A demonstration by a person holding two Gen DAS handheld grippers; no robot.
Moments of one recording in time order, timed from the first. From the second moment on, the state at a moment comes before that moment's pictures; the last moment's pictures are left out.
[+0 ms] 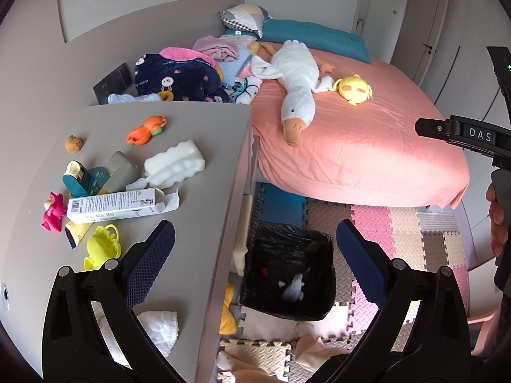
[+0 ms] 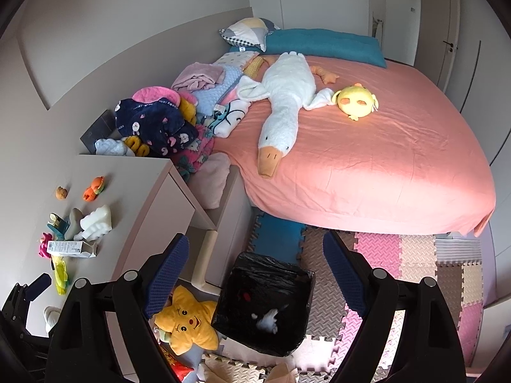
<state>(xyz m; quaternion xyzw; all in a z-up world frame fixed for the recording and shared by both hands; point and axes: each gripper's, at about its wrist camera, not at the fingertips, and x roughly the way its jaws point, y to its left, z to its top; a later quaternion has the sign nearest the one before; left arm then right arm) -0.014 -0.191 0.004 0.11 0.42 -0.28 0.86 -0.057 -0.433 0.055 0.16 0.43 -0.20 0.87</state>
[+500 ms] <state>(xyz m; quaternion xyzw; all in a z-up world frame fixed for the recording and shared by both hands) -0.012 -0.146 -0.005 0.09 0.44 -0.23 0.86 -0.028 -0.387 0.045 0.14 0.45 -0.14 0.87</state>
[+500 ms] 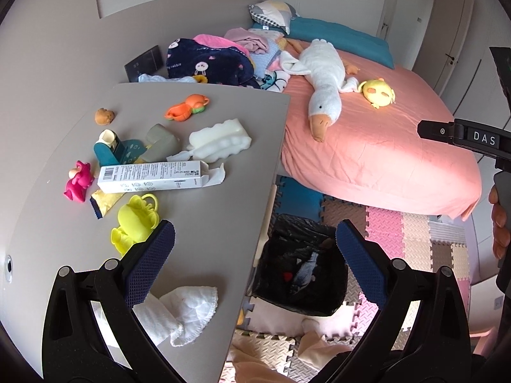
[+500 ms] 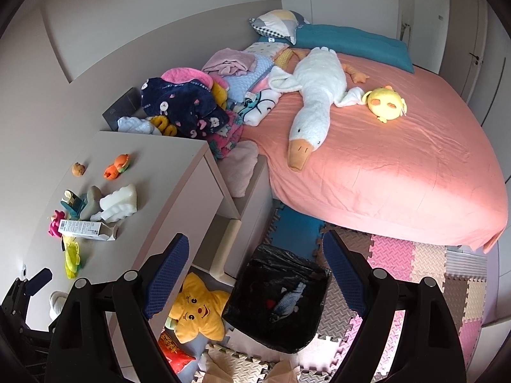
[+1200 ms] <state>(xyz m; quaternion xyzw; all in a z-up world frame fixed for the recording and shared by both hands) -0.024 -0.060 -0.039 0.02 0.48 -0.09 0.87 0.010 -0.315 0.037 0.09 0.48 -0.02 0.87</state>
